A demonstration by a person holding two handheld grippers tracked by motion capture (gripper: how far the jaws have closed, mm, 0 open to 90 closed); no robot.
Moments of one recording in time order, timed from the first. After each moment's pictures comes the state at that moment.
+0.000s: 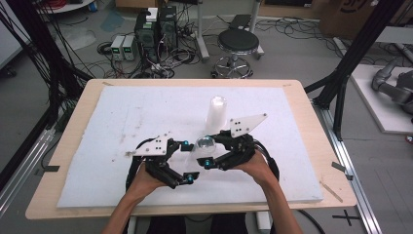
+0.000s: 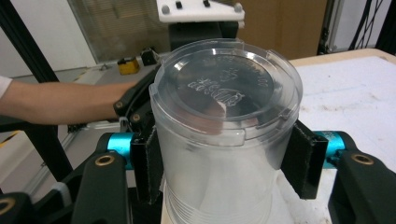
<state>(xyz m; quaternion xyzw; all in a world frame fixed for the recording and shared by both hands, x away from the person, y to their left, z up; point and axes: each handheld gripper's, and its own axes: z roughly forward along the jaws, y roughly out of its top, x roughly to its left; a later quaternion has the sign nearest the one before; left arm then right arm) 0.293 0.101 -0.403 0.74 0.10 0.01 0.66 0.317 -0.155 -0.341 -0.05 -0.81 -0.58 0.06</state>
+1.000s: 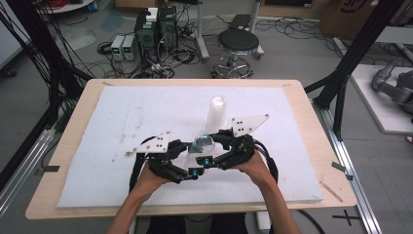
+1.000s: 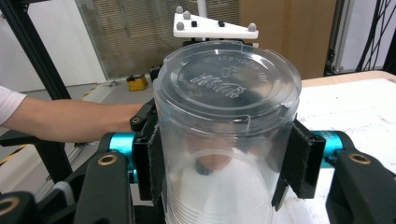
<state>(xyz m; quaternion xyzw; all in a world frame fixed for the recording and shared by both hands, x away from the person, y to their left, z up) 0.298 0.096 -0.400 0.72 0.08 -0.02 0.69 0.317 -0.154 -0.341 -0.04 -0.79 -0.61 0.07</state>
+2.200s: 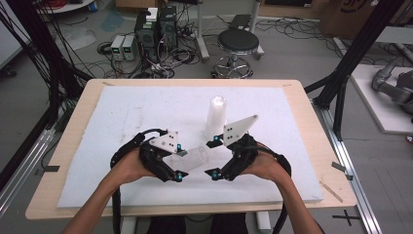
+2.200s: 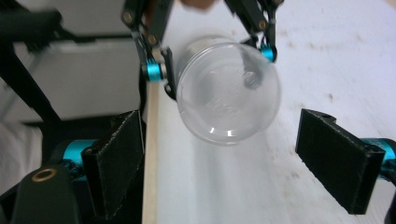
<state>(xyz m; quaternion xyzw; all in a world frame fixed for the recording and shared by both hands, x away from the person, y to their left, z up) 0.302 0.103 -0.350 0.93 0.04 0.03 0.37 0.305 -0.152 -0.323 -0.03 -0.91 -0.42 -0.01</state>
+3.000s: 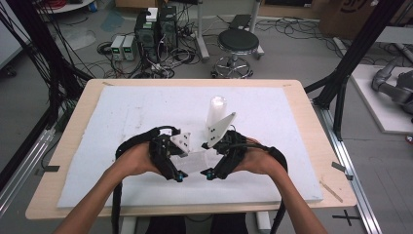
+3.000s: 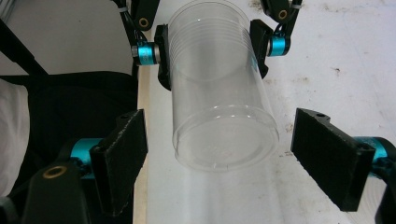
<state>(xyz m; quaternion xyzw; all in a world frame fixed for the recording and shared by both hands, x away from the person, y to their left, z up) 0.311 0.080 -0.341 0.96 0.03 0.01 0.27 0.309 -0.125 -0.317 -0.01 -0.95 -0.33 -0.01</state>
